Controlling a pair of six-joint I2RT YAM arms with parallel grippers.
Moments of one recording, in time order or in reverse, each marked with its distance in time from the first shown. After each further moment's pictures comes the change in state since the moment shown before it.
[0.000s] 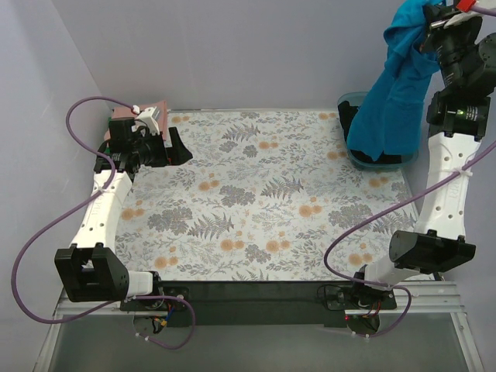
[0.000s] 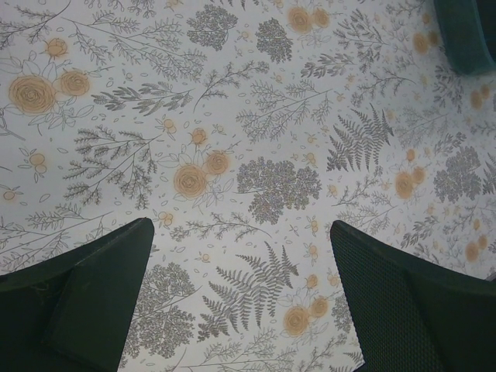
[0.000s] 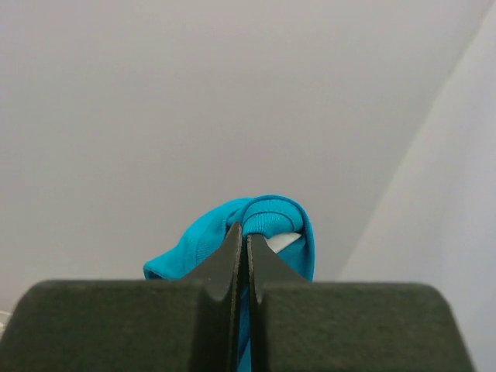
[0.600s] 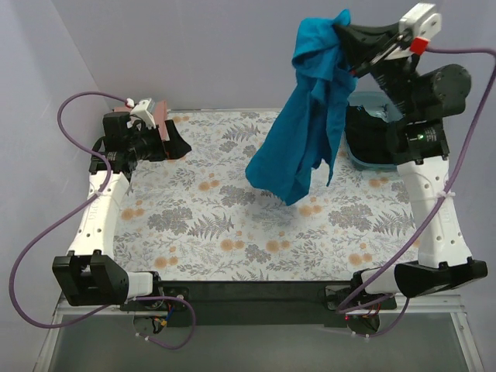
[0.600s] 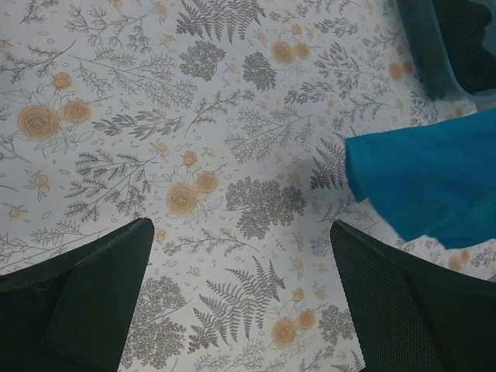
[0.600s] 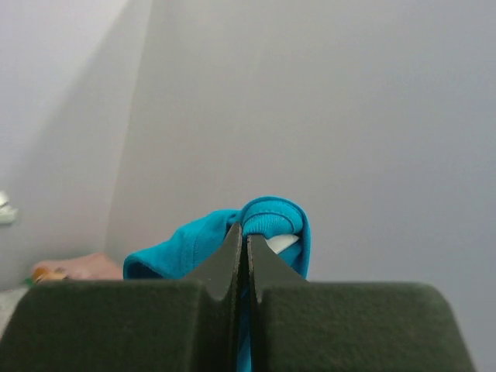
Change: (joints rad) left arm 0.000 -0.026 0.055 0.000 0.002 -0.043; right arm 0.367 -0.151 -0.114 0.240 -0.179 0.158
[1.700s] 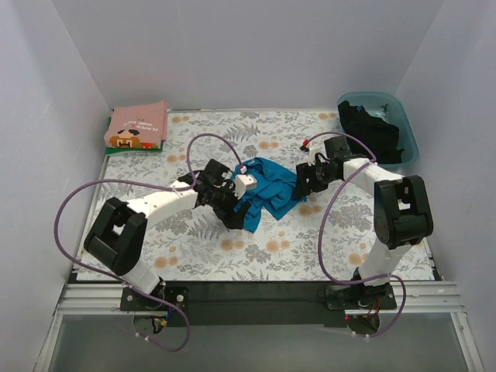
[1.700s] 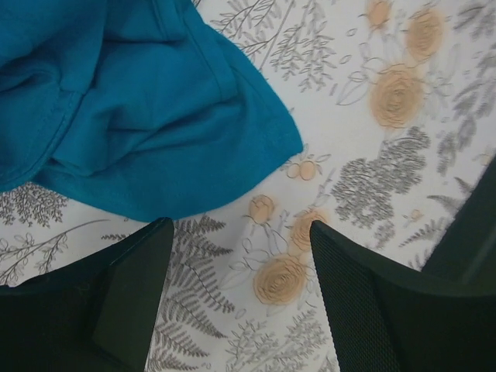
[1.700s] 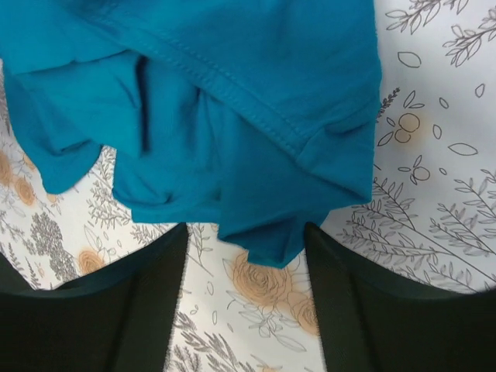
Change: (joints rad) left arm -0.597 0.245 -0.312 0.077 0.002 0.432; right arm 0.045 0.332 -0.827 -0.658 -0.050 -0.148
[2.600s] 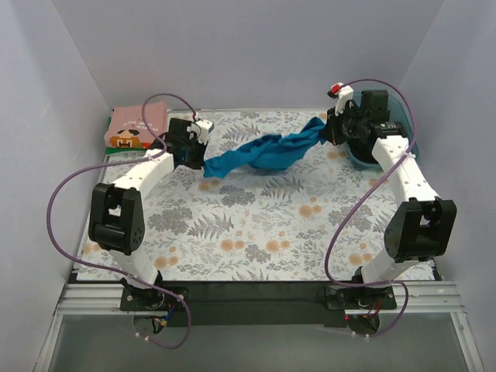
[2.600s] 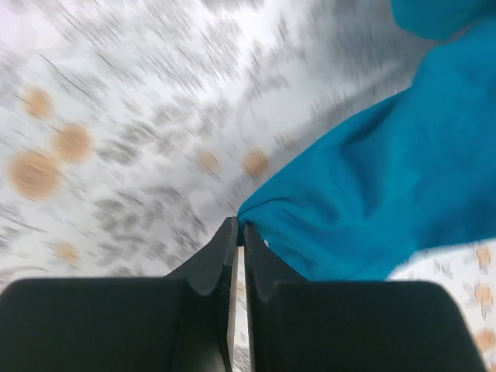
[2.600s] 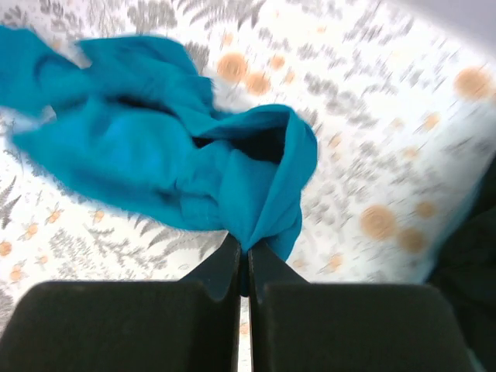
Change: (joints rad) left arm 0.309 0.179 0.275 0.072 -0.339 -0.060; right arm -0.138 -0.106 0.360 -0.060 0.026 -0.129
